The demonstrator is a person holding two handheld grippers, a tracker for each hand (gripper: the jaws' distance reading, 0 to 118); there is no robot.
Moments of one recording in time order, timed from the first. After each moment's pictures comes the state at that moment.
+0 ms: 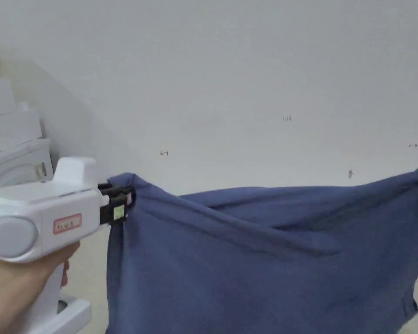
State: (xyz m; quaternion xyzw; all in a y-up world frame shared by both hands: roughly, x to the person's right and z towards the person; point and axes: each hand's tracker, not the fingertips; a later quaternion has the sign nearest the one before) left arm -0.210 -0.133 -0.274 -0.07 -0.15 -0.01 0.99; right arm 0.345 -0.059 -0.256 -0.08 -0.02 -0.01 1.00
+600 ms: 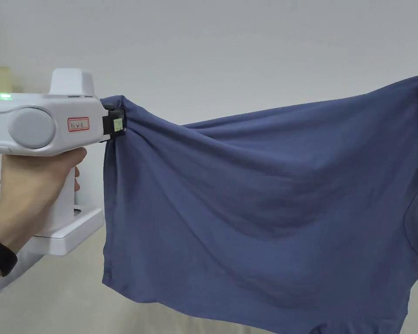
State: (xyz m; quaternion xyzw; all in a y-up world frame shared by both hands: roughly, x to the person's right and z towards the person) left arm -0.239 -0.016 -0.322 0.01 -0.08 -0.02 1.00; right arm 0.296 0.068 -0.278 0.00 -0.06 0.03 1.00
